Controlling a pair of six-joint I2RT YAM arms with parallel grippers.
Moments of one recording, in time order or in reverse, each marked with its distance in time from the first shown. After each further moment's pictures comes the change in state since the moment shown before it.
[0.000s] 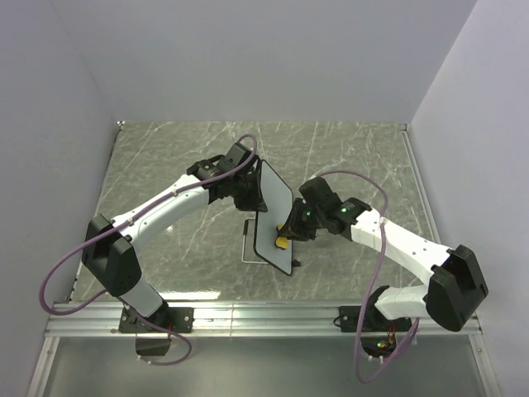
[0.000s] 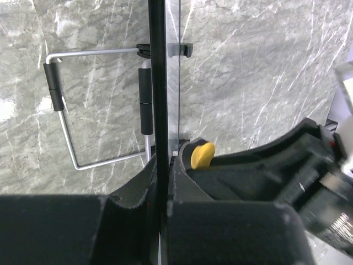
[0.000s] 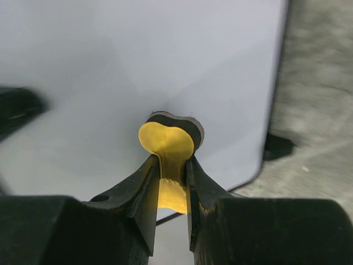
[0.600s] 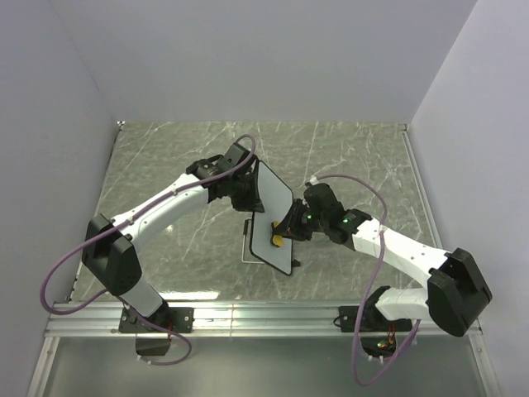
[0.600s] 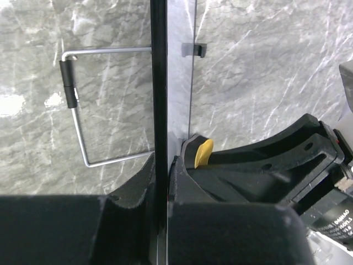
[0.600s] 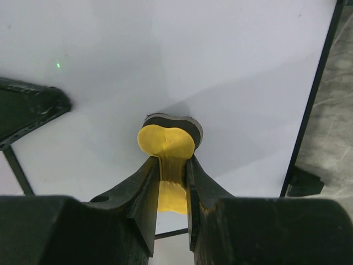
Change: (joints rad) left arm 0.007 0.001 -0.003 -0.020 -0.012 0.009; right arm -0.005 -0.037 -0.153 0.307 -0.061 0.031
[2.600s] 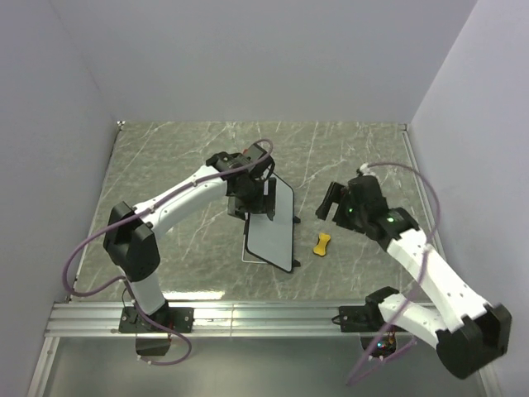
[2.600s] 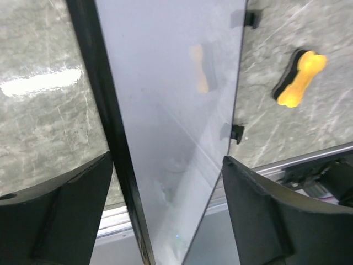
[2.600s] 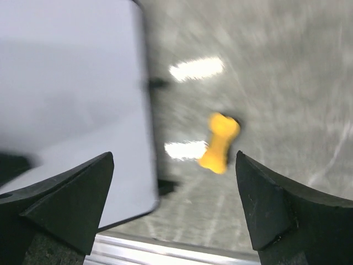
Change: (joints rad) left arm -0.043 0.134 0.167 -0.240 -0.083 0.103; right arm -0.282 -0.257 0.064 -0.395 0.301 -0.330
